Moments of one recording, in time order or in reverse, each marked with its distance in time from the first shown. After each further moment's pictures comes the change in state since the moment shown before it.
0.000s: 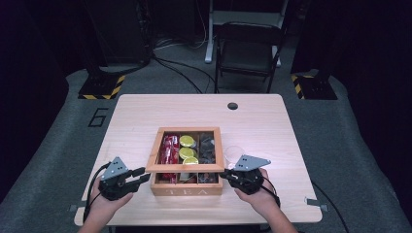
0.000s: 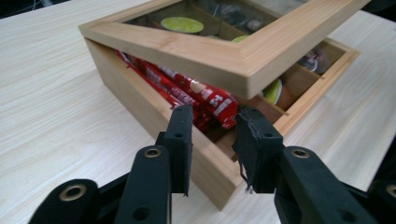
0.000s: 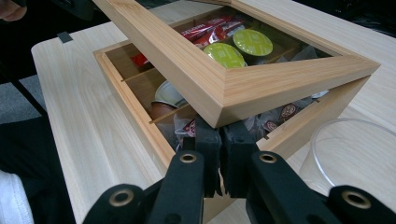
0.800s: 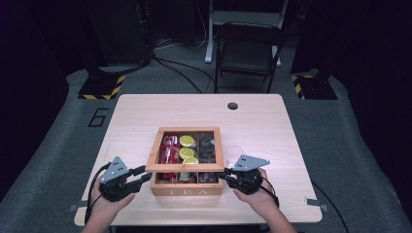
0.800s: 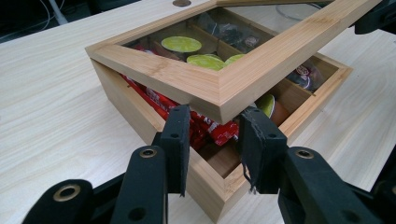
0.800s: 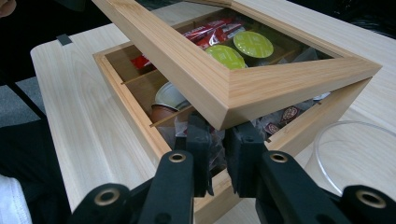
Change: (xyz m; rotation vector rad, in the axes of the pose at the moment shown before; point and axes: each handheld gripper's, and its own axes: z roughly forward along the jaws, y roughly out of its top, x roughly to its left) left arm -0.010 0.009 -0.004 -0.038 0.038 0.013; right arm 0.002 0.000 0.003 -0.014 -0.004 0.010
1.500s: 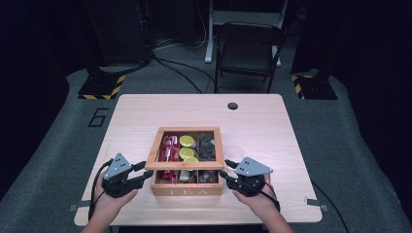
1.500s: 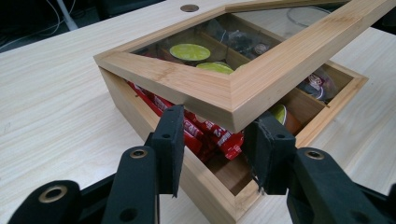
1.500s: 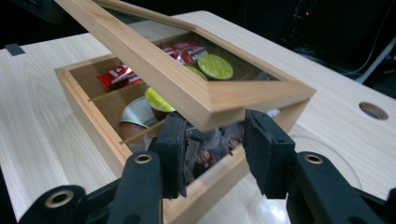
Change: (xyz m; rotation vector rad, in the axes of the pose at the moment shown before) left arm 0.002 0.006 0.009 -0.020 0.041 0.011; right arm 0.013 0.004 -0.011 -0.080 -0.187 -0.072
